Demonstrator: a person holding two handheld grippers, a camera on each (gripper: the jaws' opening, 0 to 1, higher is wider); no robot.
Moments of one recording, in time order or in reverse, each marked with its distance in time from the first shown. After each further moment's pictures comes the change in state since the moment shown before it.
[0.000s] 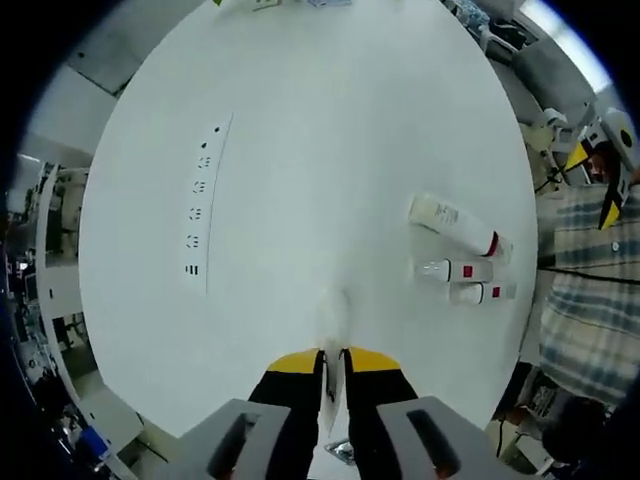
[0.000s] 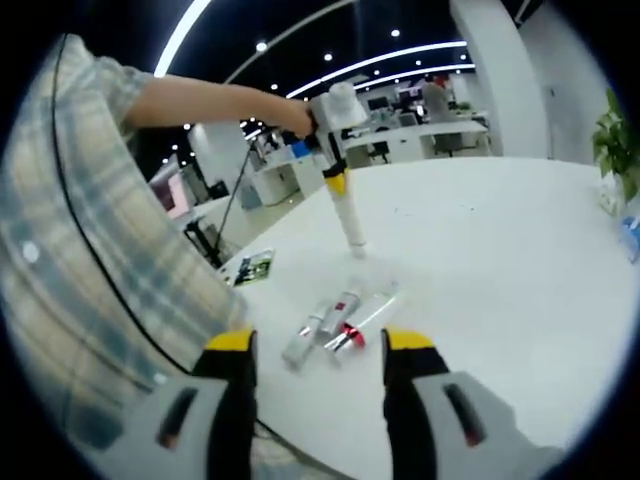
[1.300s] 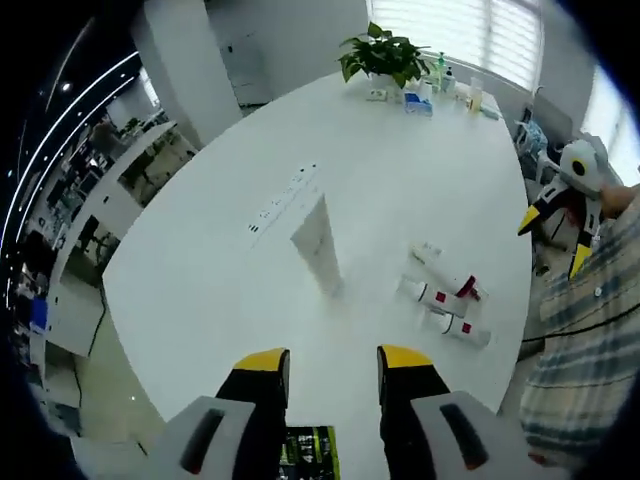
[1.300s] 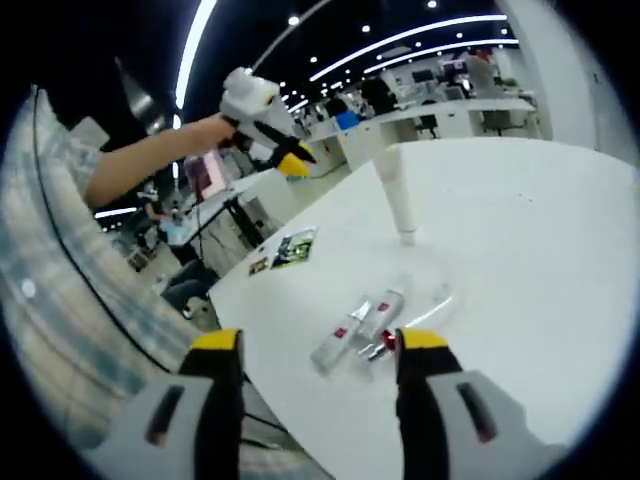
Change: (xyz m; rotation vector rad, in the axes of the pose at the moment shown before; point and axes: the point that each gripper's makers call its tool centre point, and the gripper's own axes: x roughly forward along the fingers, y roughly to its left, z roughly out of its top) left arm -0.039 -0.074 -0.117 -0.475 -0.516 0.141; right arm 0.047 0.024 0.008 -0.038 0.140 0.224
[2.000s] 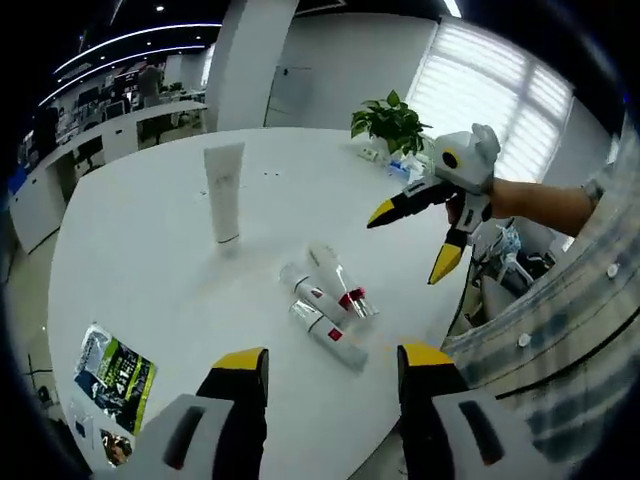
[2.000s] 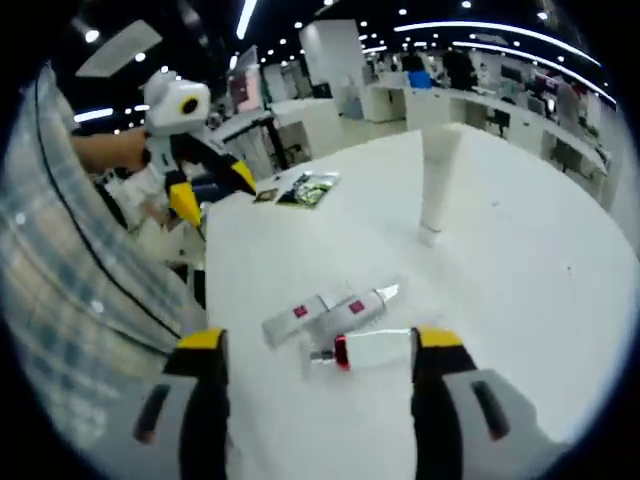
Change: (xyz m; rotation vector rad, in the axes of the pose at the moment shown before) left arm 0.011 -0.155 -0.062 -0.367 -0.262 -0.192; right arm 0.039 -0.045 -0.003 -0.406 0.353 0.148
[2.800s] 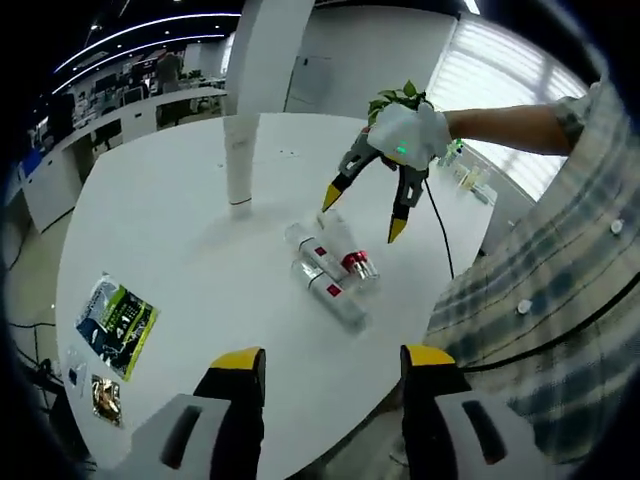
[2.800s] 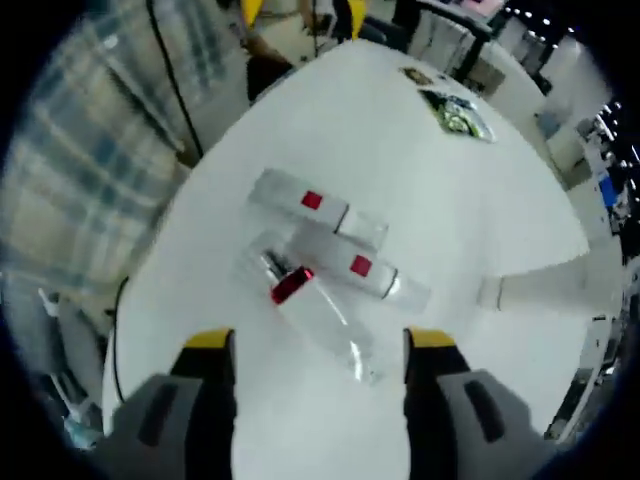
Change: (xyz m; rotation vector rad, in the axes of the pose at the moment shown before) left arm -0.020 -0.006 -0.050 -0.055 0.037 0.072; right arm 0.053 -0.039 -0.046 -0.949 0.605 0.307
